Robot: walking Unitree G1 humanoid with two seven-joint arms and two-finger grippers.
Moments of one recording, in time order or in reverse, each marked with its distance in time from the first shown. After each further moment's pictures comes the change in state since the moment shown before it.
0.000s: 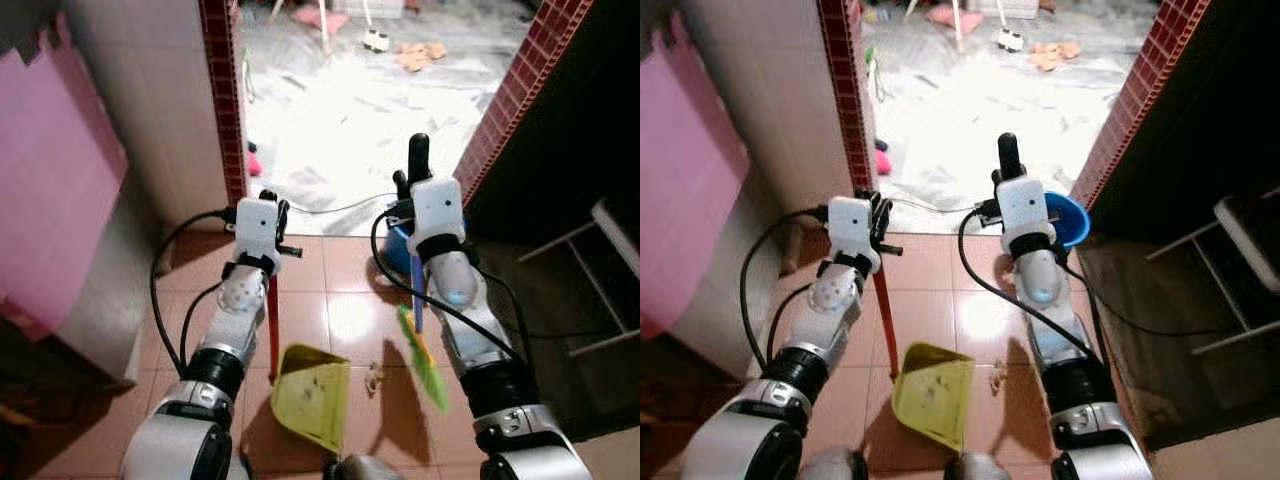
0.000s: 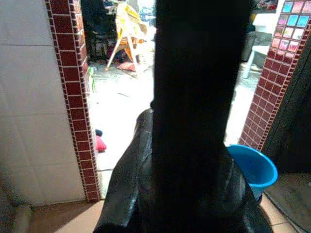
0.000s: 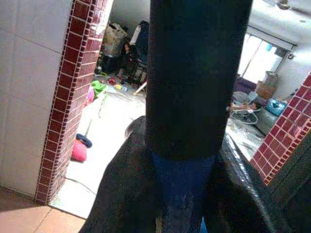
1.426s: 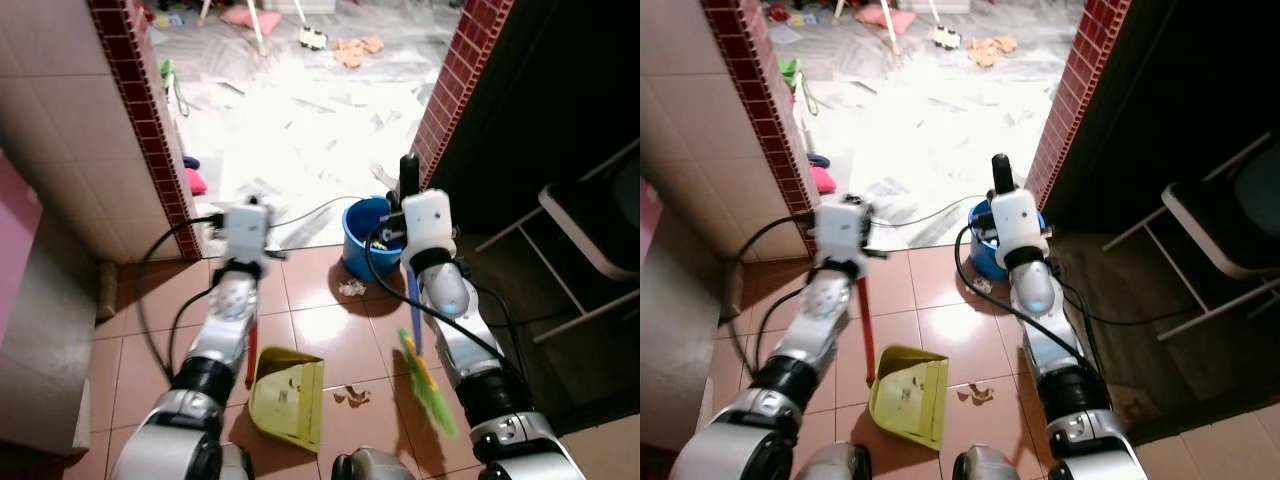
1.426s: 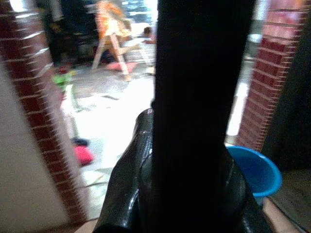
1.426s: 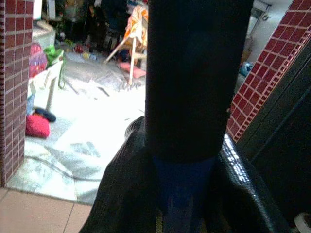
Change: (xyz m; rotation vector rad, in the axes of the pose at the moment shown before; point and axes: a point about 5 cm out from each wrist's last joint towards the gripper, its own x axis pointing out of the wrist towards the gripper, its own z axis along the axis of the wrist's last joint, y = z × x) left arm -0.008 0.018 -0.006 0.069 0.021 0.110; right arm -0.009 0.010 -0.020 0.010 0.110 0.020
